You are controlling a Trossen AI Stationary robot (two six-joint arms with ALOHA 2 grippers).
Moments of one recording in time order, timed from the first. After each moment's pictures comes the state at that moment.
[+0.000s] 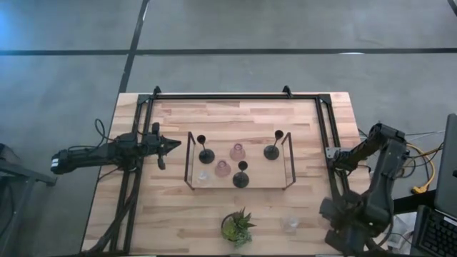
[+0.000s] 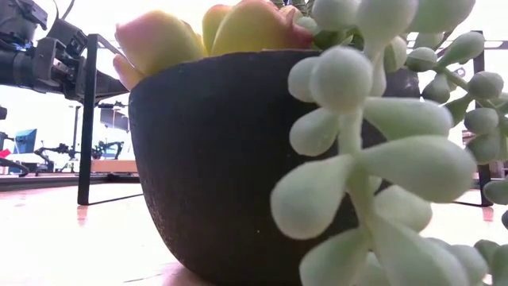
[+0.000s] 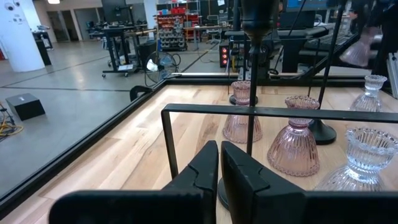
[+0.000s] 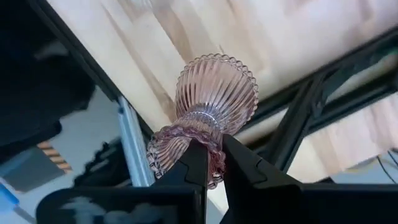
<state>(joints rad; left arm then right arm) 0.11 0.10 0.05 -0.08 -0.13 0.05 1.10 1.55 1.46 -1.43 -0.09 1.69</state>
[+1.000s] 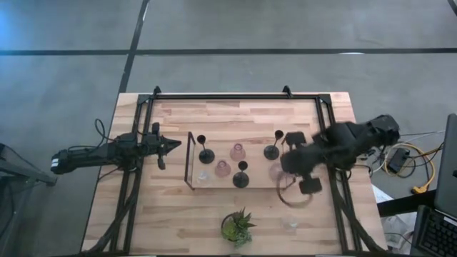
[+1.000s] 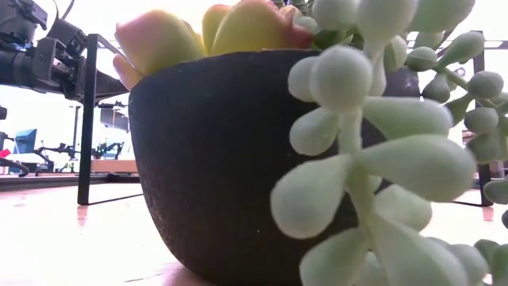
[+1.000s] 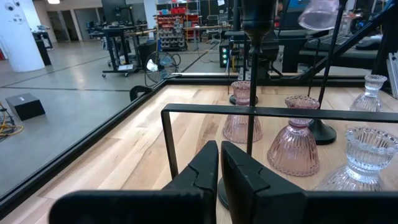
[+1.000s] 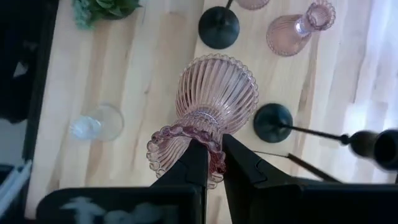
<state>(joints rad) 0.11 0.10 0.05 -0.08 -0.13 0.05 0.38 1.52 1.85 -1.57 0.10 0.20</state>
